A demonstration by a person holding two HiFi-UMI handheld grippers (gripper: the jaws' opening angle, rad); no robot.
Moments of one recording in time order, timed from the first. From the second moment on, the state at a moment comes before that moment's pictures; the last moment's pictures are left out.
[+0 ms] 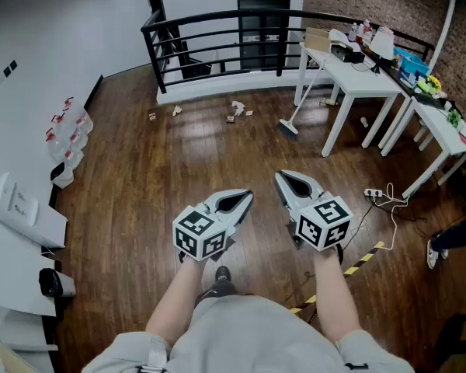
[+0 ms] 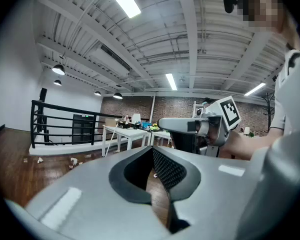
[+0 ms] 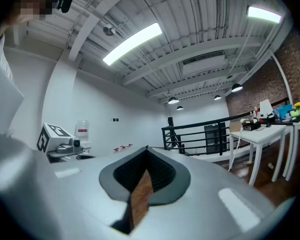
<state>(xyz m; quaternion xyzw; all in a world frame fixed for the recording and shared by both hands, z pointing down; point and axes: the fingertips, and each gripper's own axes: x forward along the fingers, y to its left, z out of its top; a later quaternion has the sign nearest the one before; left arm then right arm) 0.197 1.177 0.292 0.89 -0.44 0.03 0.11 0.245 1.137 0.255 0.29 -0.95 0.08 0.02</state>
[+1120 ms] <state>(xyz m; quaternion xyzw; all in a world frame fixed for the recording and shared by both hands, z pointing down) 0.133 0.796 0.323 0.92 -0.37 0.02 0.15 0.201 0.776 0.284 0.38 -0.92 0.10 0.05</state>
